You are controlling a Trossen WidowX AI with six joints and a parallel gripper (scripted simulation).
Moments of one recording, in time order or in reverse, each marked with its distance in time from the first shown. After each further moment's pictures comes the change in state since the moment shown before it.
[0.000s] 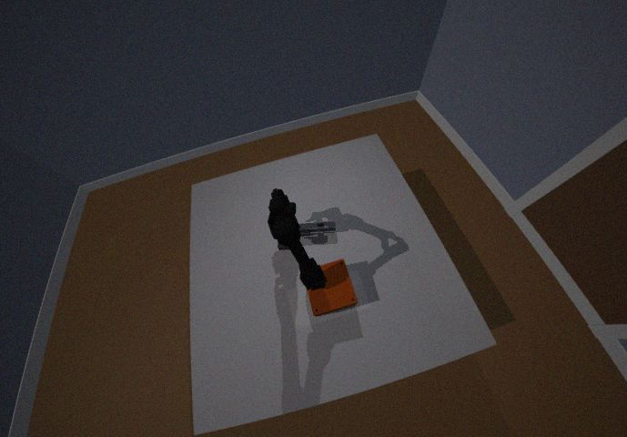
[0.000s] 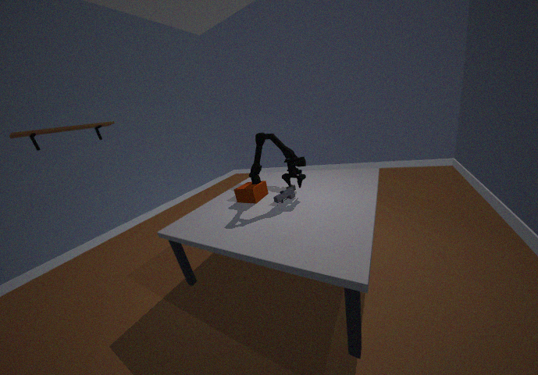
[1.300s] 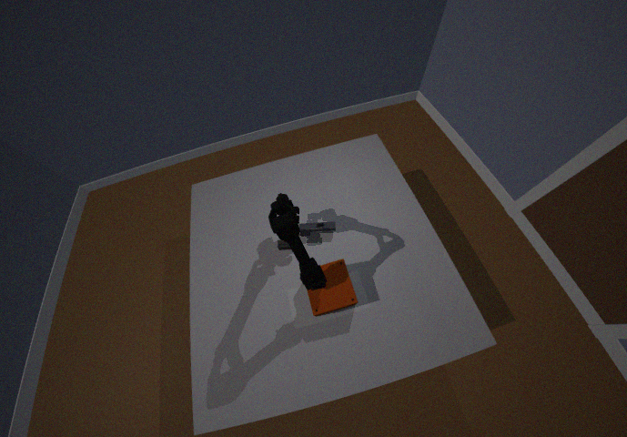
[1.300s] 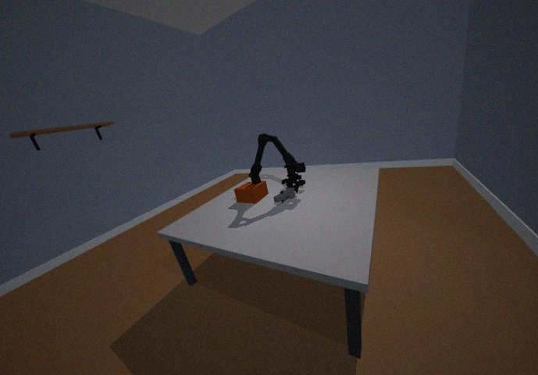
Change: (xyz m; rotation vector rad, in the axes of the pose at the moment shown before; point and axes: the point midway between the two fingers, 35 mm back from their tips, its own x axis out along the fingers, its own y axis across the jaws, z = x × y) arm 0.039 0.003 -0.011 0.000 0.002 0.006
